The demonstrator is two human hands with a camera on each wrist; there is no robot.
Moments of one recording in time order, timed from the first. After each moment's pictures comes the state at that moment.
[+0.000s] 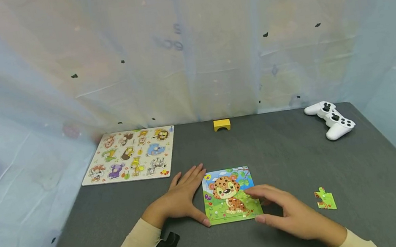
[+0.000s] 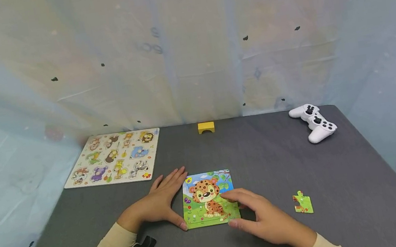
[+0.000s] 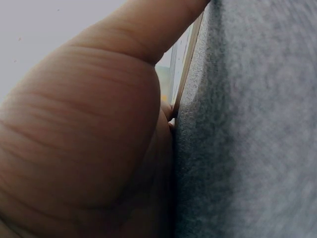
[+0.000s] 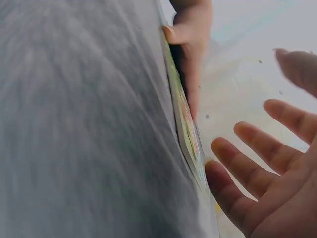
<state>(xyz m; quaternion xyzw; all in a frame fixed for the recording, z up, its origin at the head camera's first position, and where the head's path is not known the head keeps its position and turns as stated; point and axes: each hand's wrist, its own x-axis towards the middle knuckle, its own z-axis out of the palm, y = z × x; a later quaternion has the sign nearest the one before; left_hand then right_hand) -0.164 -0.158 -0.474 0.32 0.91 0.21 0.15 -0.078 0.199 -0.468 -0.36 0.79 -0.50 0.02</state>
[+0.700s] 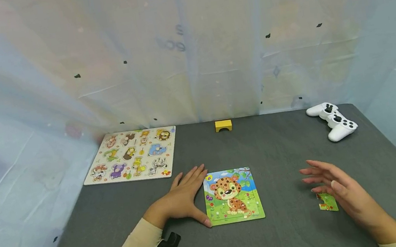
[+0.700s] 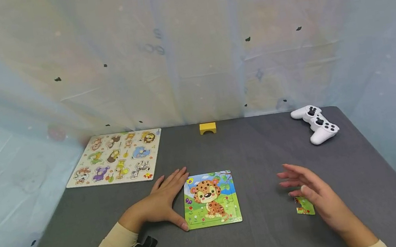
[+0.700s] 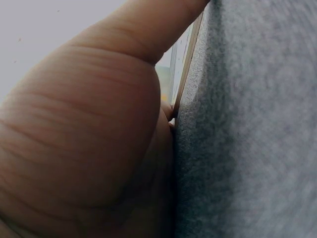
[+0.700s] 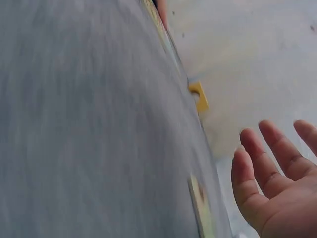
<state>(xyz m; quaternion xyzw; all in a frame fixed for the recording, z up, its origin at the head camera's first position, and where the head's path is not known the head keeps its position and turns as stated) -0.164 -0.158 -0.473 0.31 0.91 0.20 0.16 -0.086 0.319 -0.474 -0.31 0.69 -0.66 0.01</state>
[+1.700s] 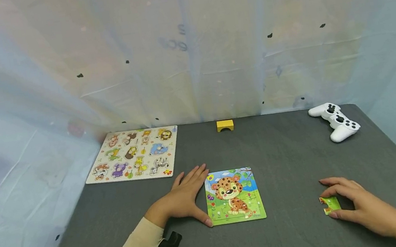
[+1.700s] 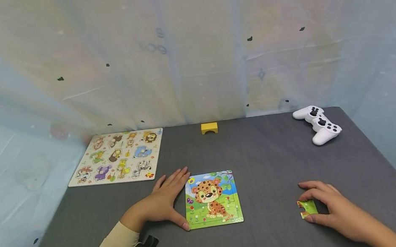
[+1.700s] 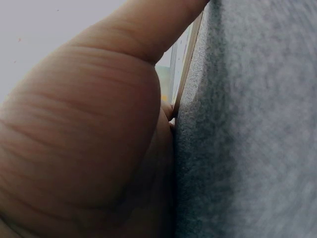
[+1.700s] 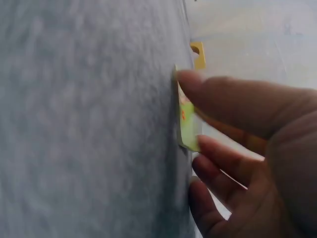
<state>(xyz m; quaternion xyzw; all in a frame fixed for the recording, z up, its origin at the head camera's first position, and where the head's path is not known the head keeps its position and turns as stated) -0.164 -0.158 -0.475 0.32 0.91 0.21 0.16 -0.071 0.359 -0.490 -0.25 0.92 -0.31 -0.04</state>
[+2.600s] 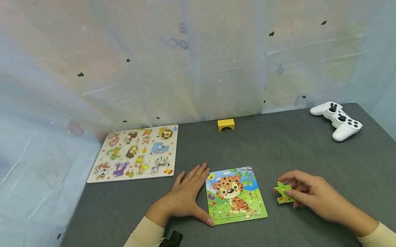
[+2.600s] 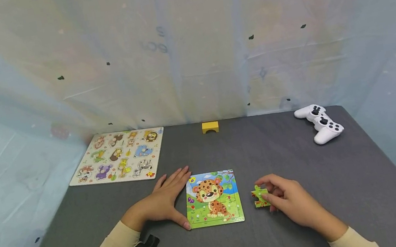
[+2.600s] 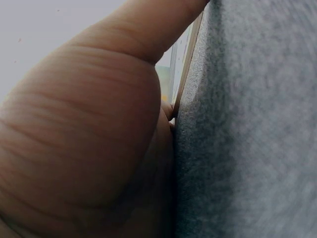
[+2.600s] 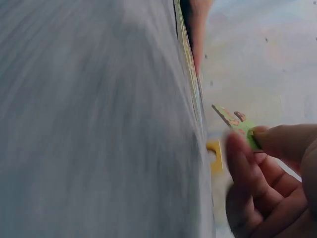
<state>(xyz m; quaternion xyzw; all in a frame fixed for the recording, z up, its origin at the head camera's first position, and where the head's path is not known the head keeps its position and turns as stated) -0.164 -0.158 -0.475 0.32 0.91 0.21 0.16 -0.098 0.255 -0.466 -0.22 0.84 -0.49 0.03</state>
